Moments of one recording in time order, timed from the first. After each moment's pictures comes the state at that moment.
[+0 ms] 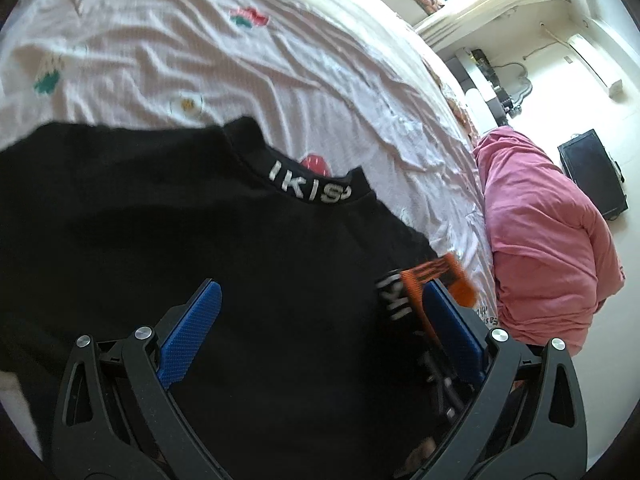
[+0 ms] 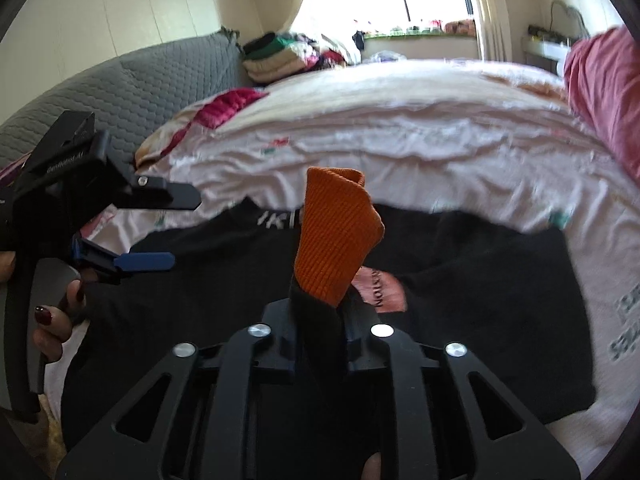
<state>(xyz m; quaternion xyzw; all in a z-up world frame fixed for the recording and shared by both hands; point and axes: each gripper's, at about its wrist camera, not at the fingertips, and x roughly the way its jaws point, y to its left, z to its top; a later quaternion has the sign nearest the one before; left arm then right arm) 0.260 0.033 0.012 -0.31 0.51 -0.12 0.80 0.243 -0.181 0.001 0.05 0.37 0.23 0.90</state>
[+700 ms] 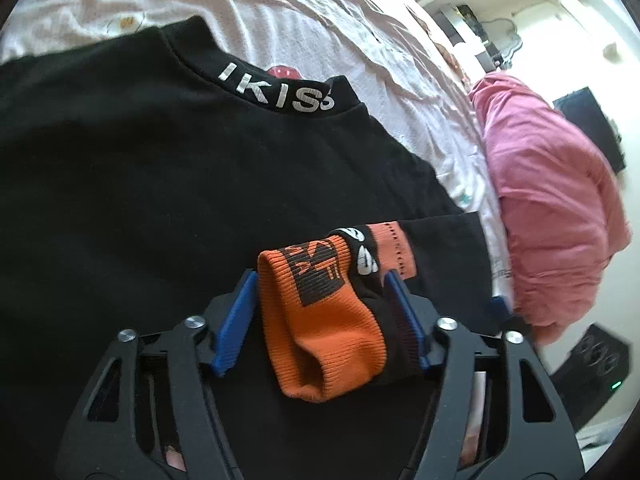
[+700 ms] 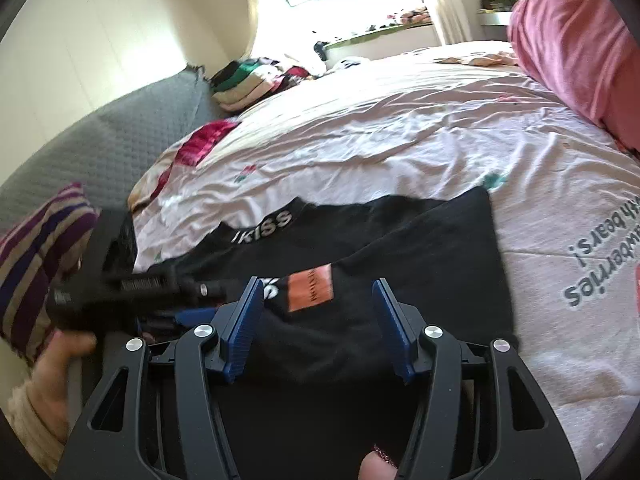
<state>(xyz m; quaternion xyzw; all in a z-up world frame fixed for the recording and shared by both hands) 0.255 -0.019 -0.031 -0.26 0.54 -0.16 0.78 0.214 -0.262 0.021 0.14 0.34 0.18 0.91</state>
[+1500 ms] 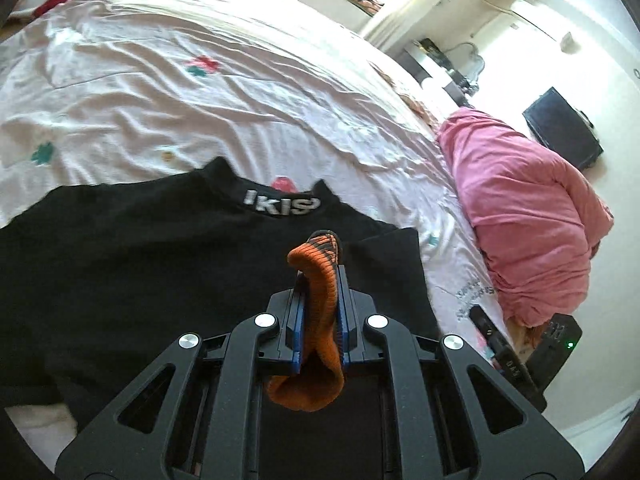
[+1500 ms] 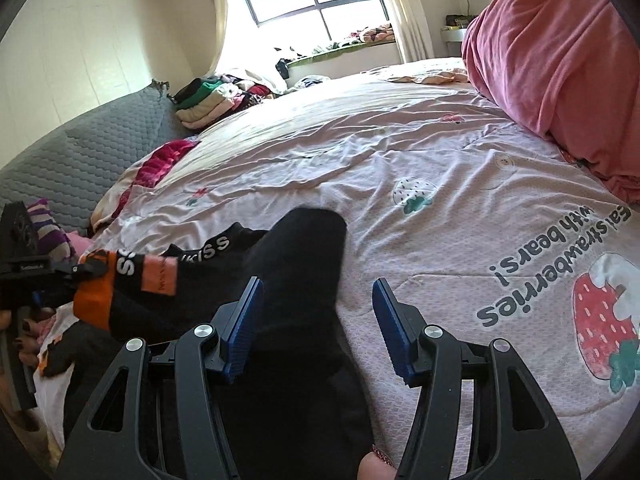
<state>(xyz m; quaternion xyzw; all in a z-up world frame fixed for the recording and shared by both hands) 0.232 0.049 0.046 -0.24 0.45 -0.17 0.84 0.215 -0.303 0.023 0.12 0.33 0.11 0.93</state>
